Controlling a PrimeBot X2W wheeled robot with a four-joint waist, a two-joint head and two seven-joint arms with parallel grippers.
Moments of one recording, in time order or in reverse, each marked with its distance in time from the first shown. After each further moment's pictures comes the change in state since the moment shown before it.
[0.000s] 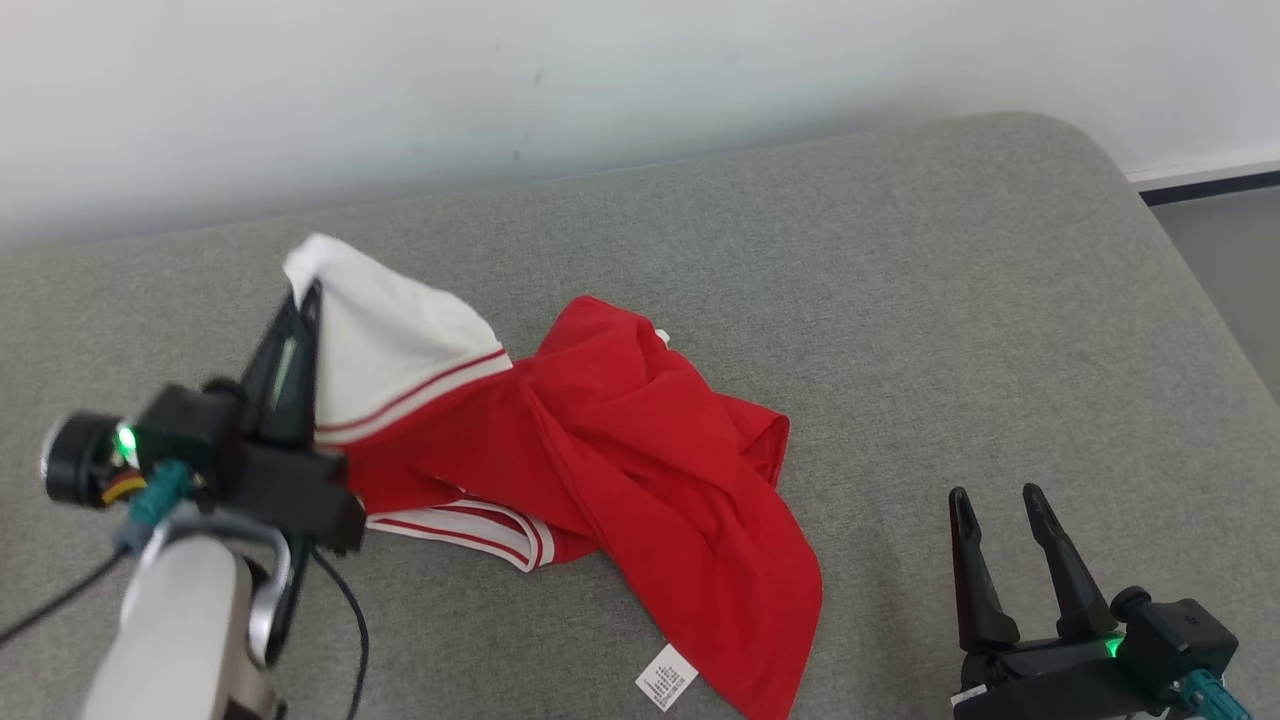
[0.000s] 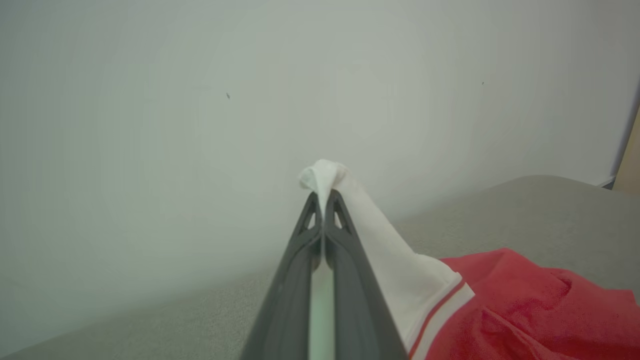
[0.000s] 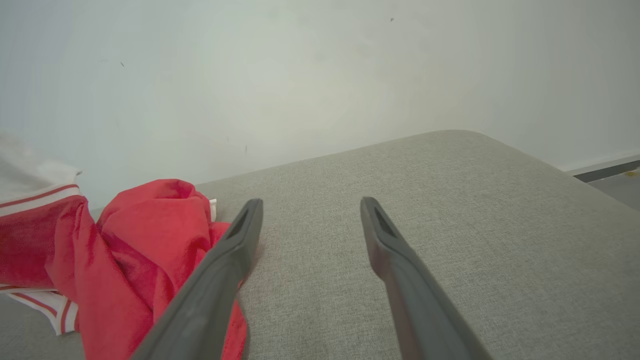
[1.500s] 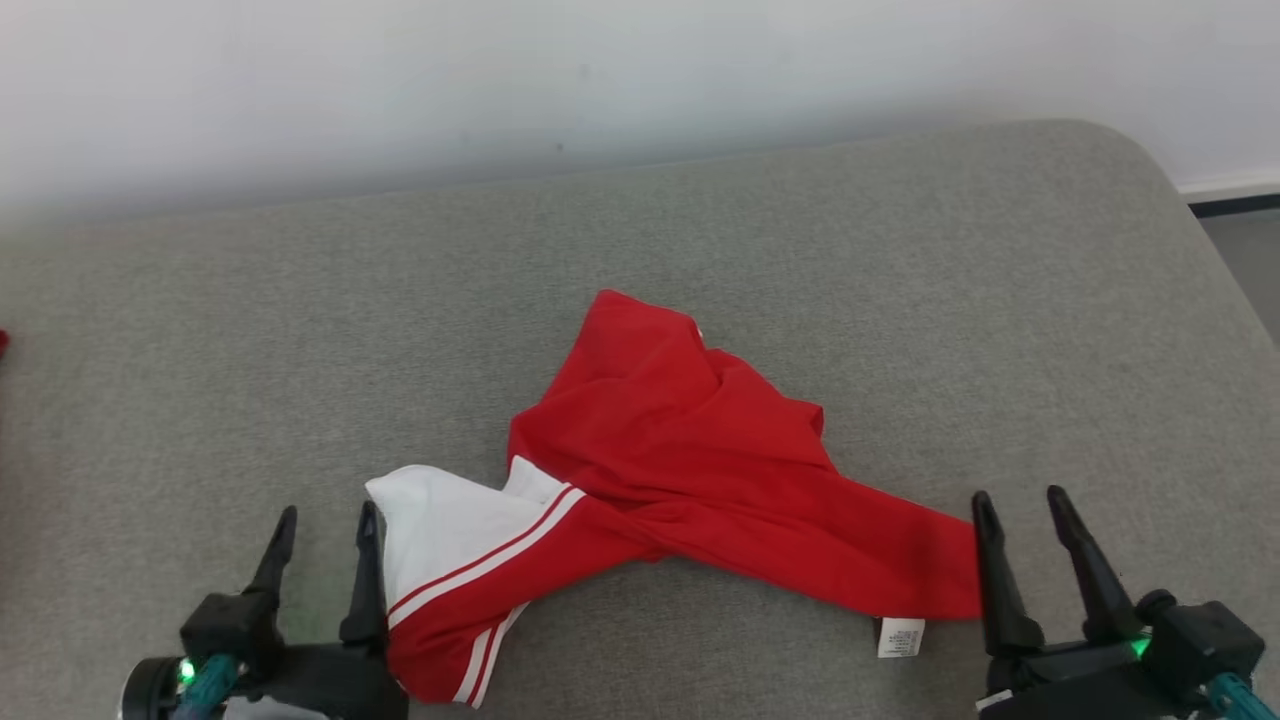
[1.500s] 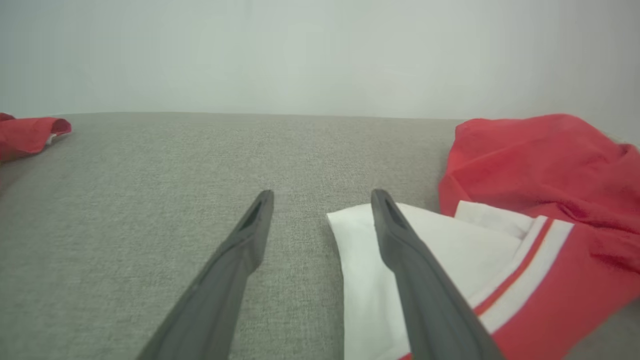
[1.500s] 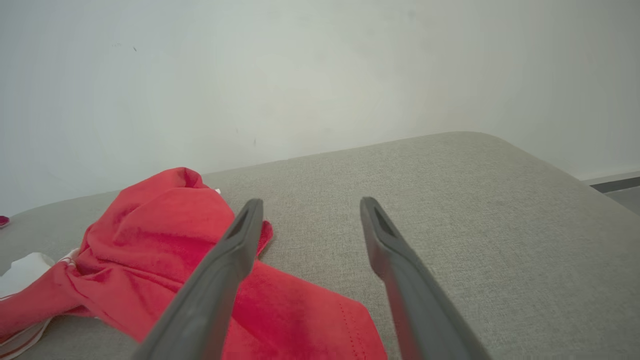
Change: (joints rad) left arm 0.362 -0.205 0.188 -0.047 0.039 0.013 0.000; right arm 0.023 -0.065 -0.003 -0.021 0.017 0.000 0.000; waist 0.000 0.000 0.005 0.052
